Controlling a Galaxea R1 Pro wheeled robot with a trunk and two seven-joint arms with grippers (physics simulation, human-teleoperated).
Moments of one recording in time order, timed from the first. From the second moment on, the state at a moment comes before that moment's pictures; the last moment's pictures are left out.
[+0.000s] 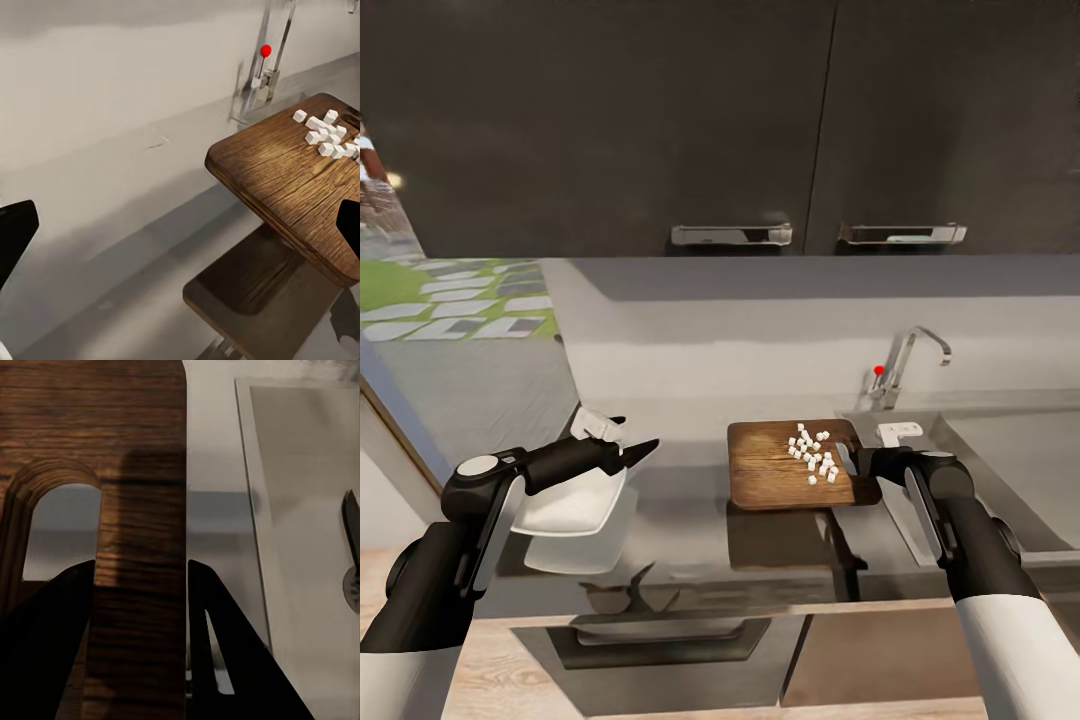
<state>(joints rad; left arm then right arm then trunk) -0.57 0.16 0.00 -1.58 0.04 0.62 -0.78 -0.68 -0.14 -0.07 -1.24 0.08 0.82 0.22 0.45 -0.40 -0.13</state>
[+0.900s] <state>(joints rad) -0.57 0.16 0.00 -1.58 0.04 0.62 -0.78 -0.68 -0.14 -0.07 -1.24 0.08 0.82 0.22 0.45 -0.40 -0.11</state>
